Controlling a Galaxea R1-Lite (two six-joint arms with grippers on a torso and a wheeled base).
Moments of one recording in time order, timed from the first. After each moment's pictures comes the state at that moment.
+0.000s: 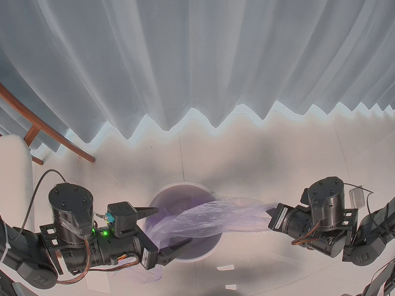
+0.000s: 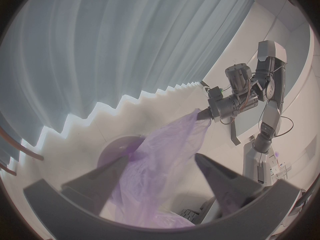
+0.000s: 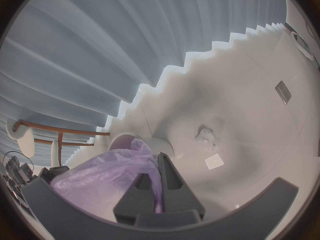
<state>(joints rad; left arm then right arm) -0.71 1.59 -0.34 -0.88 -0.12 0.03 0.74 1.73 -0.45 -0.72 -0.31 0.79</state>
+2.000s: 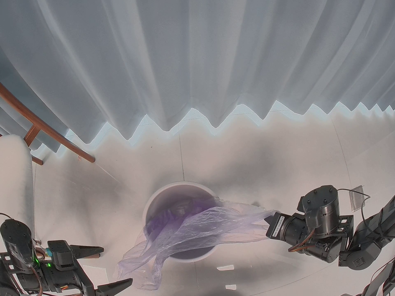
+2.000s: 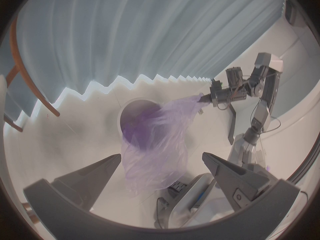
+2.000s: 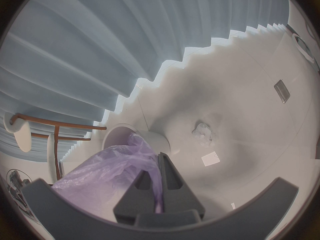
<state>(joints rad) -0.50 1.14 -0.02 -0.61 -0.25 -0.01 0.76 1.76 -0.42 -0.75 -0.31 0.79</state>
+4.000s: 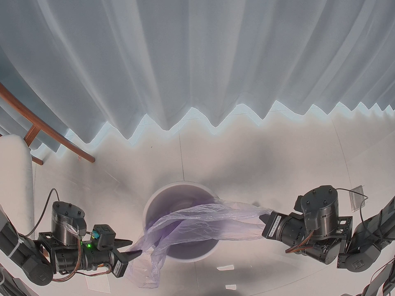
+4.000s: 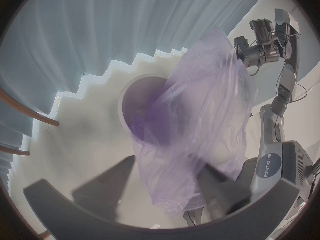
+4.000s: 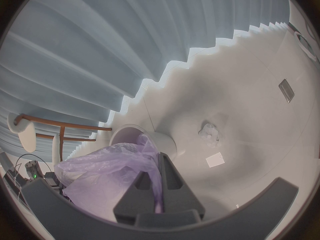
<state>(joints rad) -0.44 1.69 -0.14 -0.85 -0.19 0.20 0.79 1.77 -0.43 -0.78 -0.31 0.80</state>
